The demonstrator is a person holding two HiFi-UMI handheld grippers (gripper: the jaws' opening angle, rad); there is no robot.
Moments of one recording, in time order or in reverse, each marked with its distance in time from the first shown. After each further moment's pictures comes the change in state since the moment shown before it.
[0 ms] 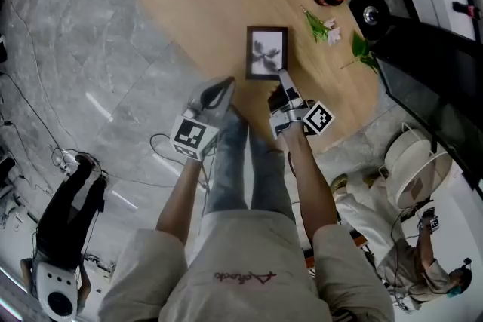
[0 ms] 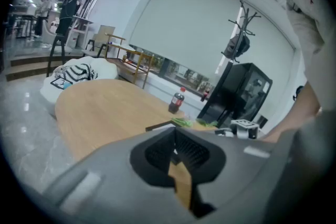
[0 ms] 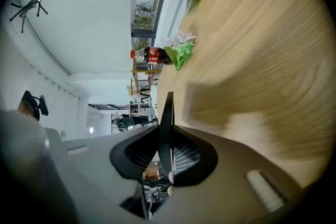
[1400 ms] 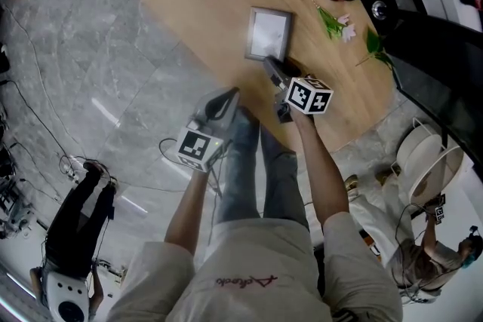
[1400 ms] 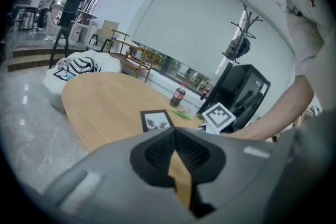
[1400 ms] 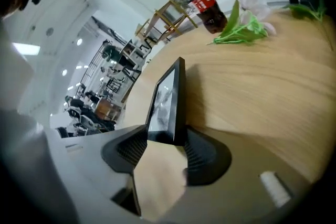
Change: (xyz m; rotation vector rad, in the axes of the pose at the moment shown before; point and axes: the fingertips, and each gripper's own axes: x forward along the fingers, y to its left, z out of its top) left arm -0.026 0.015 -0.034 -0.047 0.018 -0.014; right arm 0.066 -0.049 -0.050 -0.672 0.384 -0.316
